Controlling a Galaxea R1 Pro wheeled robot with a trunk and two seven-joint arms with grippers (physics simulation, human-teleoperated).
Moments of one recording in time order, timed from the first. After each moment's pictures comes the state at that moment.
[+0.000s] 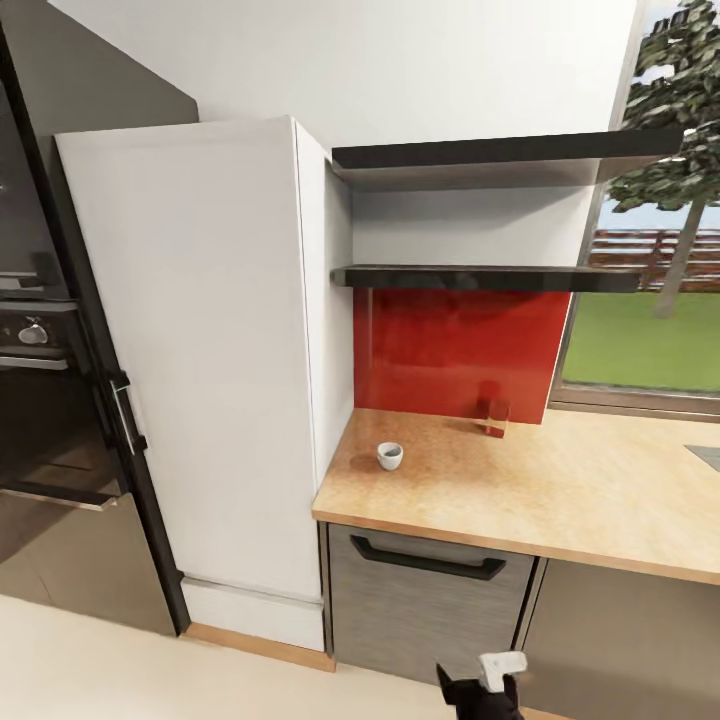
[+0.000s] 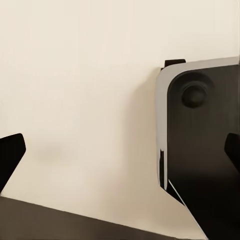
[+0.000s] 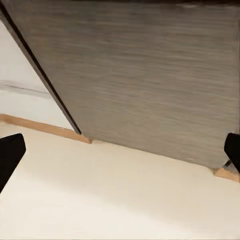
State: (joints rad) left arm -0.04 0.11 0.28 -0.04 -0.35 -0.11 0.05; right arm -0.18 -0.05 0.20 -0.66 -0.21 -0.15 0.10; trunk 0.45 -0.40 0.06
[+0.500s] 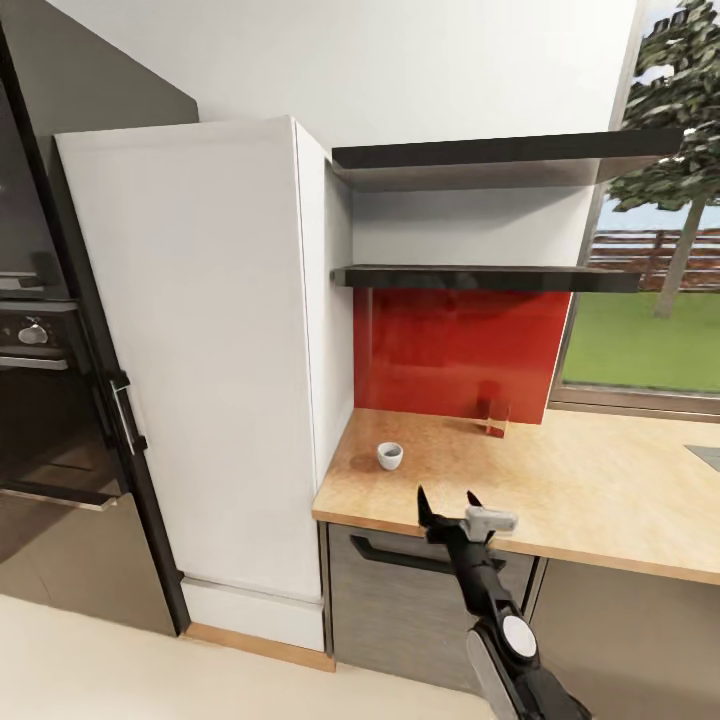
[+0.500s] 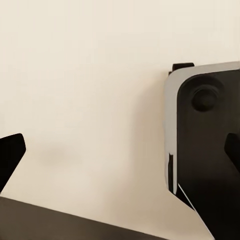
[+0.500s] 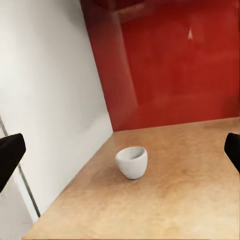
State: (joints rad) left arm -0.04 0.13 0.28 -0.04 -0.35 -0.12 0.05; right arm -0.20 0.05 0.20 -1.34 -0.21 -0.21 -0.08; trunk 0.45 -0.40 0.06
